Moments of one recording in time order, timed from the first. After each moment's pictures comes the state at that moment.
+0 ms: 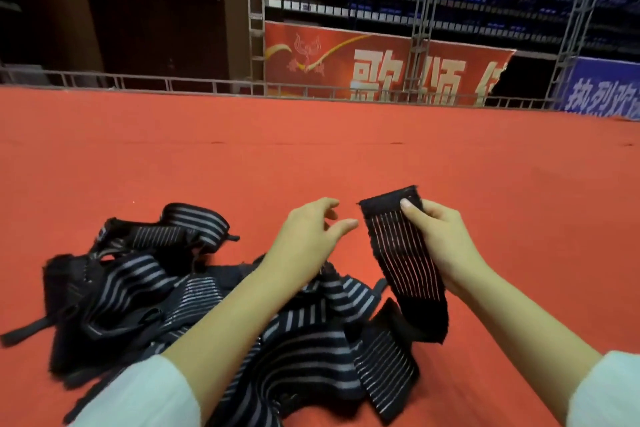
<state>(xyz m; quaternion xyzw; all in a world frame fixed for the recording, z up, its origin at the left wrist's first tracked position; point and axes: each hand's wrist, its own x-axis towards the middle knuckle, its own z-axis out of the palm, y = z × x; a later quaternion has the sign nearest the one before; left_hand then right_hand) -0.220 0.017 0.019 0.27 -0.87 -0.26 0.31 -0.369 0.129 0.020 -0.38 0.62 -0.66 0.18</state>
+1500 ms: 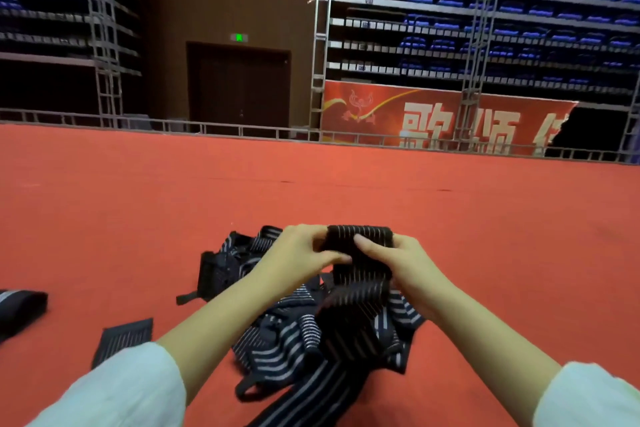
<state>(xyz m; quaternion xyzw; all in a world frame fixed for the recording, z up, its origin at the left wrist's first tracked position) -0.036 0.066 0.067 0.23 -0.86 -0.28 0.36 -0.190 0.160 0.068 -0.48 0.54 -0.61 0.33</state>
